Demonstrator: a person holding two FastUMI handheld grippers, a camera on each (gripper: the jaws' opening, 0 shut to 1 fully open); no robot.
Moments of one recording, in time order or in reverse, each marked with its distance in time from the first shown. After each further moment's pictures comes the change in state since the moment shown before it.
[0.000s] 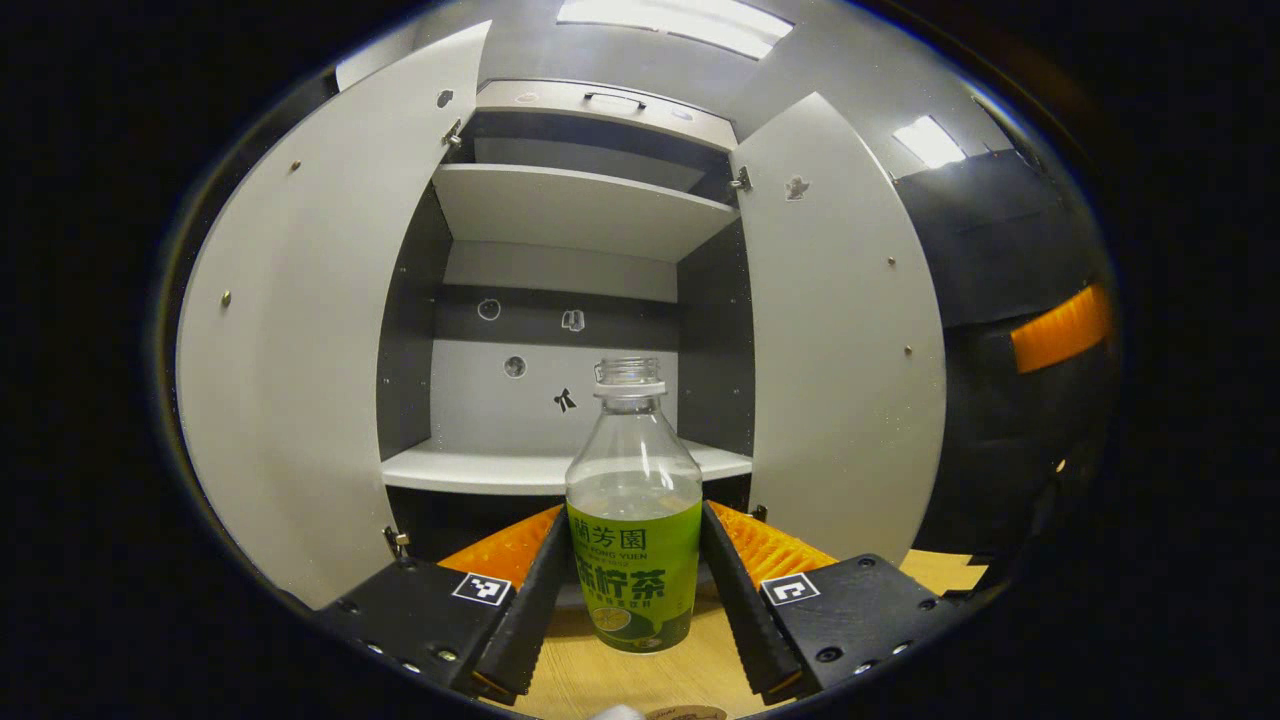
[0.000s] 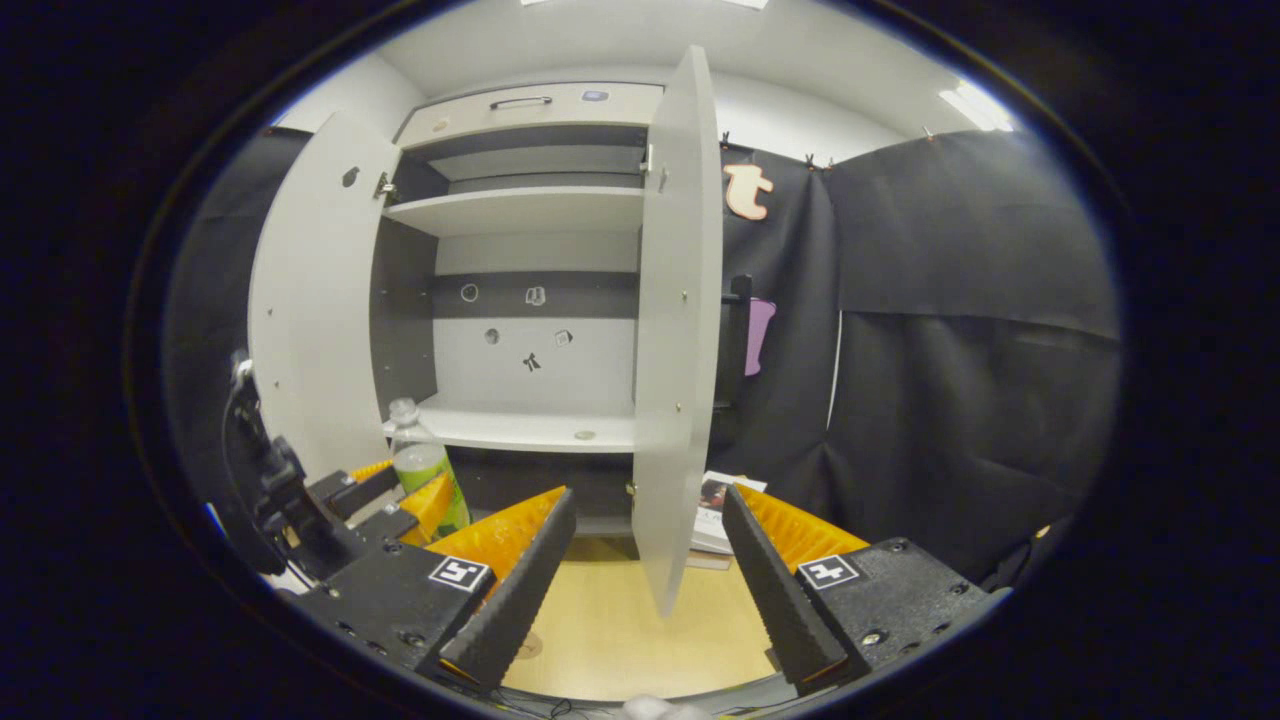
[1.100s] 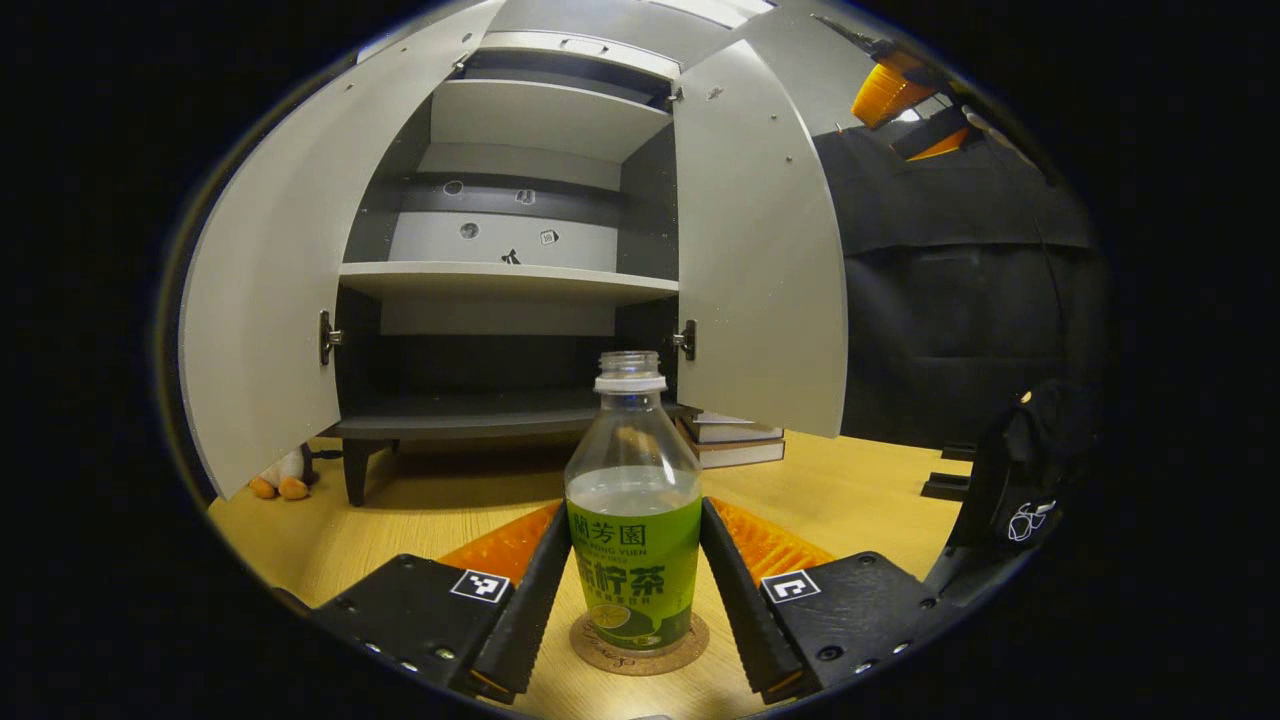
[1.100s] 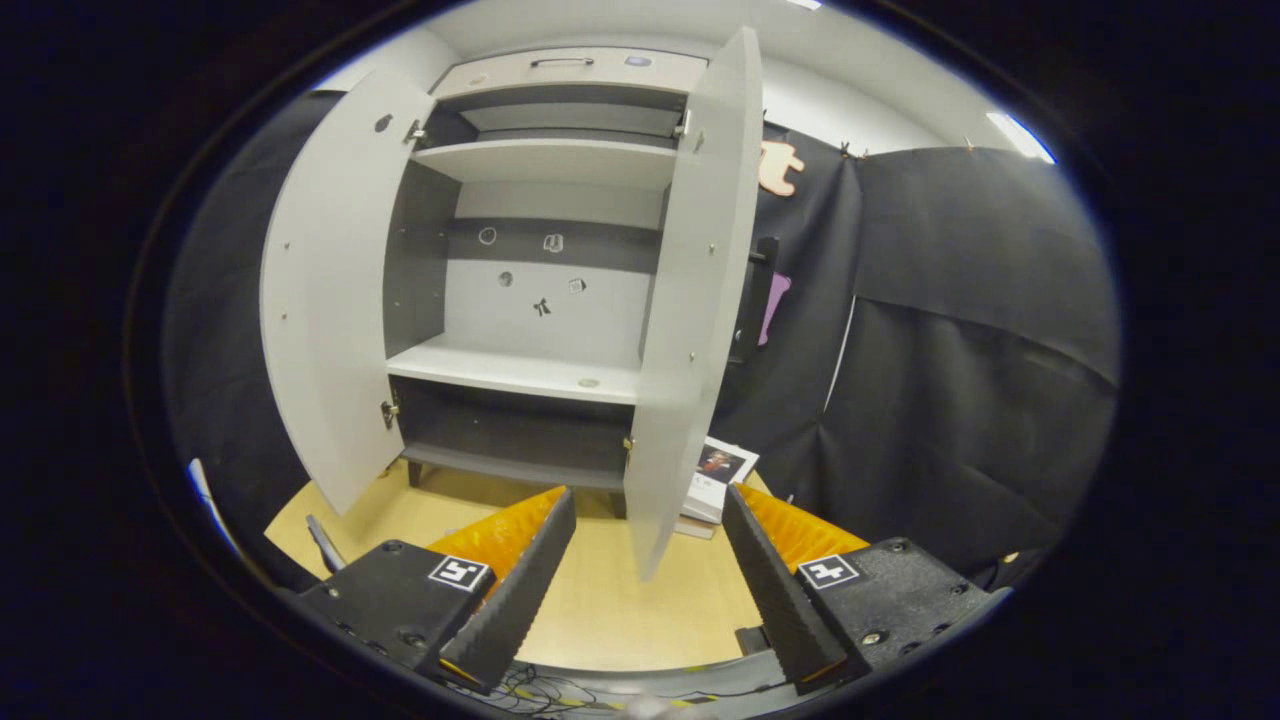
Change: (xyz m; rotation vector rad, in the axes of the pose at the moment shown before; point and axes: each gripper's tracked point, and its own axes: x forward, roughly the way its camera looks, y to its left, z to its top) left arm -0.061 -0.051 -0.192 0.003 0.117 -0.139; right arm -0.009 0.005 -0.031 -0.134 0.132 0.007
